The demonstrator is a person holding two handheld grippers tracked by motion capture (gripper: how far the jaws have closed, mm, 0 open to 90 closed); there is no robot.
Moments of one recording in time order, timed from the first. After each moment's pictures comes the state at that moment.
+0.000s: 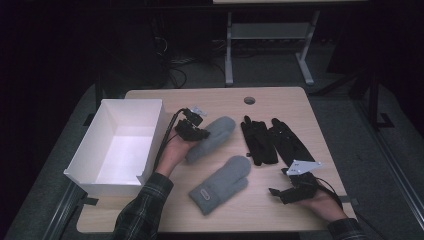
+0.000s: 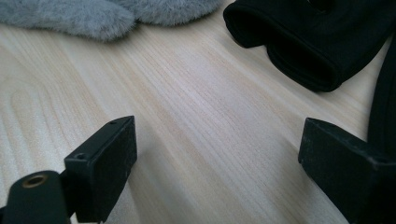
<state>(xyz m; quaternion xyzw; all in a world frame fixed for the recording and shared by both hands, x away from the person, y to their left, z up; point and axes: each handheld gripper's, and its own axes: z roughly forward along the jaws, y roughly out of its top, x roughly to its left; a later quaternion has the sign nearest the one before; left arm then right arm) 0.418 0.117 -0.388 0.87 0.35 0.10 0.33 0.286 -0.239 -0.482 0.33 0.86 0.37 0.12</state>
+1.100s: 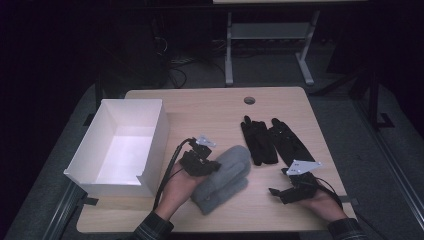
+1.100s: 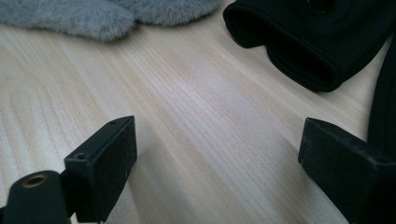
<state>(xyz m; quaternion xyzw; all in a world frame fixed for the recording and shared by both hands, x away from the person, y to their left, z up) 0.311 0.092 -0.381 0.87 0.36 0.04 0.34 0.286 -0.239 -0.482 0.33 0.86 0.37 0.12</state>
